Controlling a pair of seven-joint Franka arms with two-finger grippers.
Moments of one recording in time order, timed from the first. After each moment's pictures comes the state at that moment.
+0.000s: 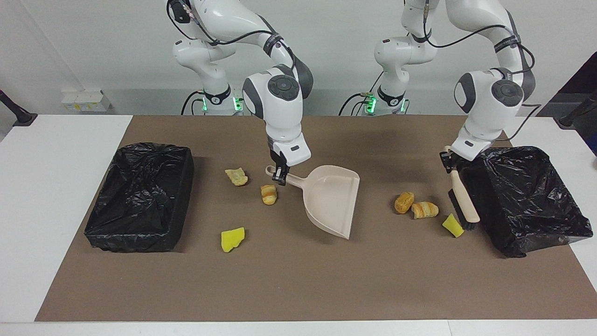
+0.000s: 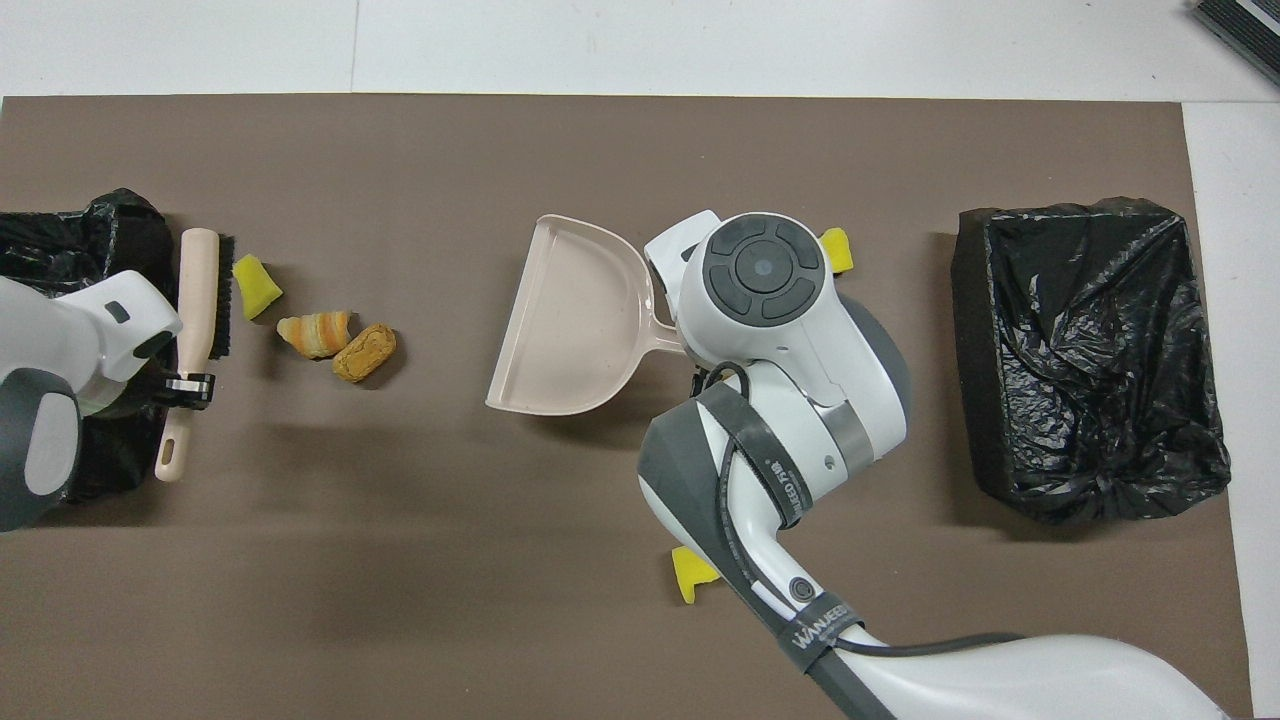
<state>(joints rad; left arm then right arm) 0.08 0.04 -0.02 -2.09 0.12 2.10 0.10 0.43 0.34 0.08 -1.63 -0.08 1.98 -0.82</state>
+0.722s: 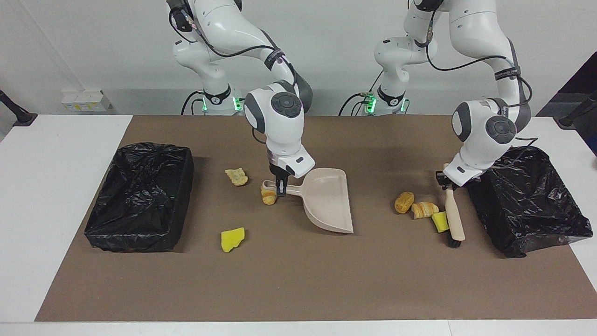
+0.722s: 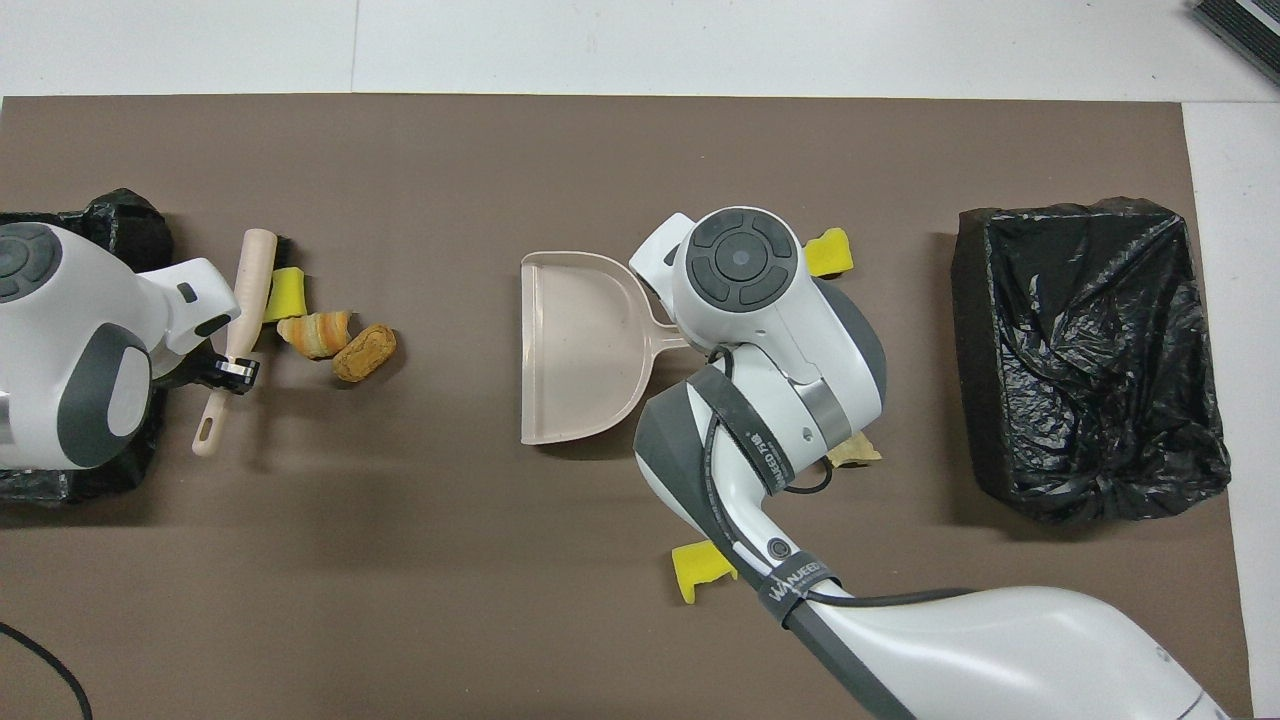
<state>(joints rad) 0.04 0.20 -0.06 -2.03 0.11 2.12 0.16 0.43 0.42 0.08 -1.60 -0.15 2.02 -1.03</state>
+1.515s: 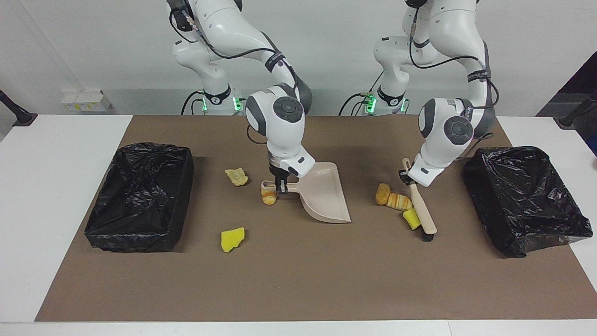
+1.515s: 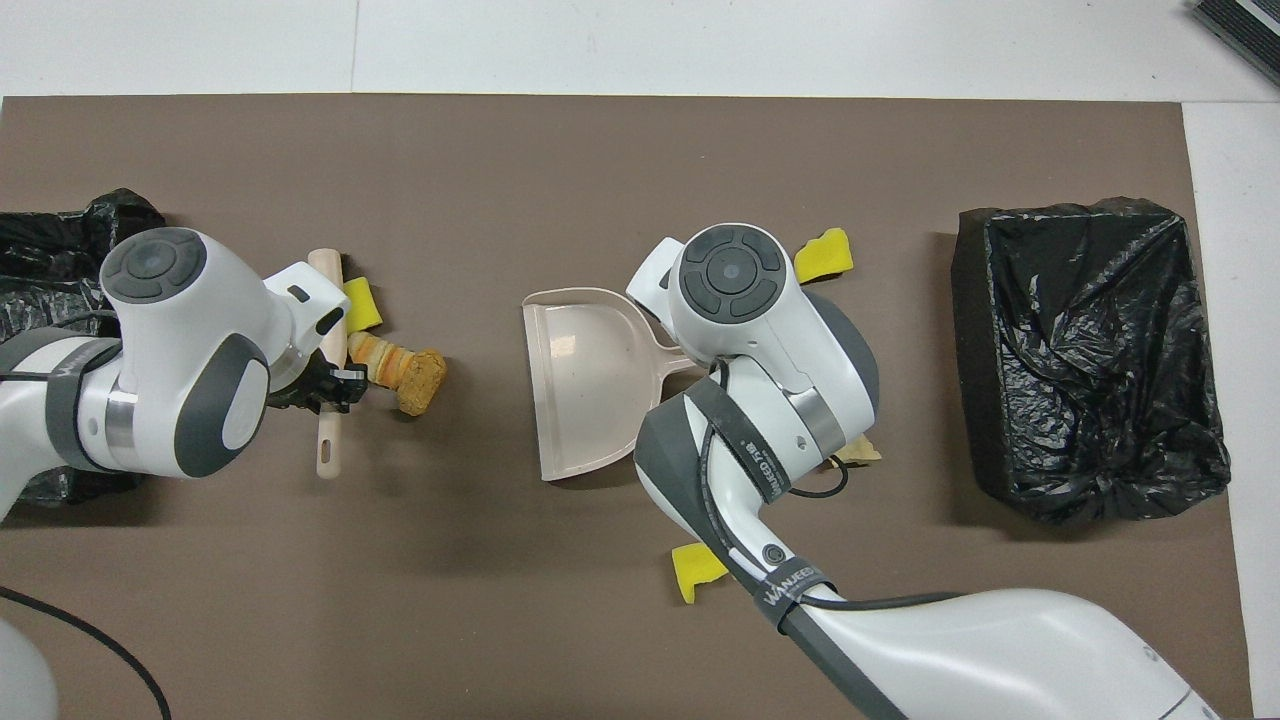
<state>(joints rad) -0.15 0.19 -0.06 -2.04 0.02 2.04 -0.26 0.43 0.41 0.08 -1.64 -0.15 2.01 -1.11</state>
